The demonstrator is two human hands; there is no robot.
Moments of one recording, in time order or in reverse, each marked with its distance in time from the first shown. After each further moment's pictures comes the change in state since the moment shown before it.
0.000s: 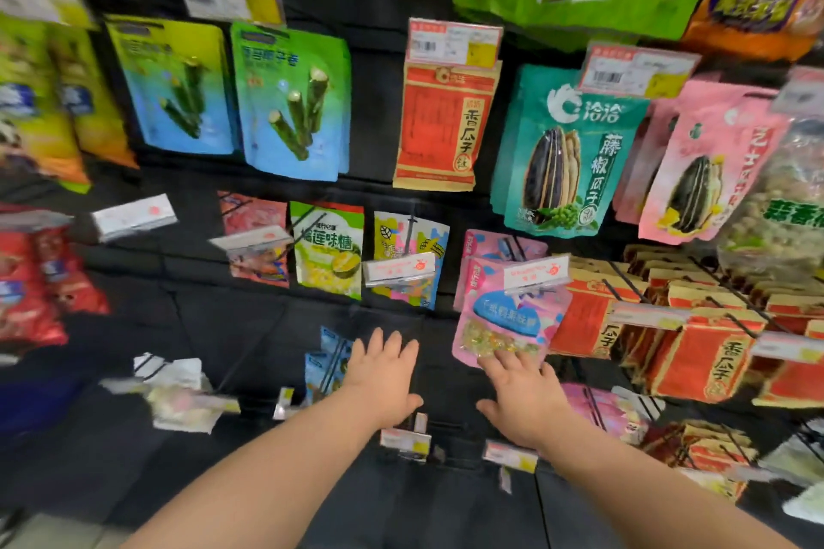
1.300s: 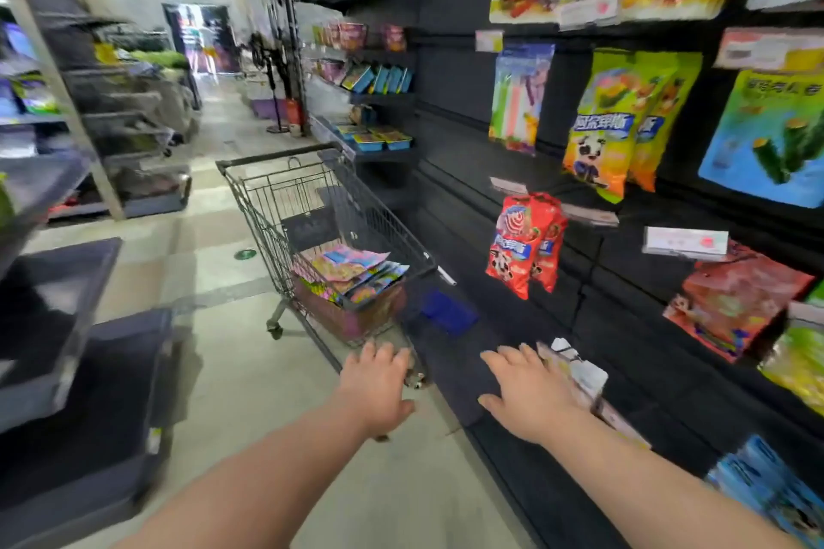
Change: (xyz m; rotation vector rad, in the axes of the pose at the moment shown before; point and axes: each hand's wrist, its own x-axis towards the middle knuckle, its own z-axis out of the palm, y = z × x) left_hand -0.393 -0.322 0.096 -0.186 0.028 -1.006; right_hand -0.060 -0.488 -0.038 -0.043 0.010 -1.004
